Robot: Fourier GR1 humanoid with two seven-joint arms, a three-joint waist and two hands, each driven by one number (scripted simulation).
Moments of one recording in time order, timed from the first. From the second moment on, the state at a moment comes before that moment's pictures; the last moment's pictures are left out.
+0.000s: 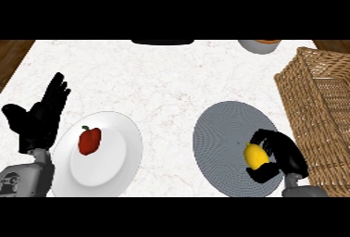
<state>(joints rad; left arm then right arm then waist) -0.19 0.21 0.13 -1.50 -0.01 0.07 0.17 -0.04 -0.18 0.07 -1.40 0.77 0.08 0.22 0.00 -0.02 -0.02</state>
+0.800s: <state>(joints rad) -0.14 0.22 0.16 -1.50 -0.01 0.08 0.15 0.58 -0.40 0.31 -1.66 0.53 0.11 -0.73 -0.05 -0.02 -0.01</state>
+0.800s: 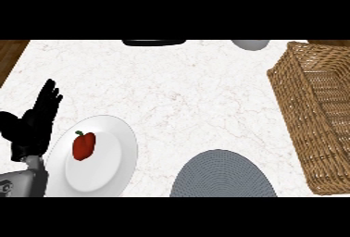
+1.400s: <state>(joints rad) -0.17 0.23 0.16 -1.51 -0.01 0.07 0.18 1.04 -0.62 -0.04 -2.11 0.10 0.20 -0.92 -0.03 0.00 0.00</state>
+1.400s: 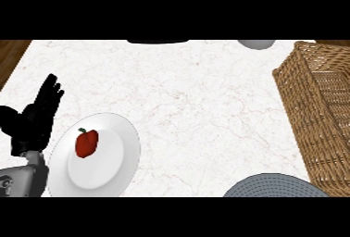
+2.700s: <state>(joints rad) -0.20 0.20 0.13 -1.49 -0.03 0.06 0.17 0.42 -0.78 -0.31 -2.28 -0.30 0.07 0.06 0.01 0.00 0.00</state>
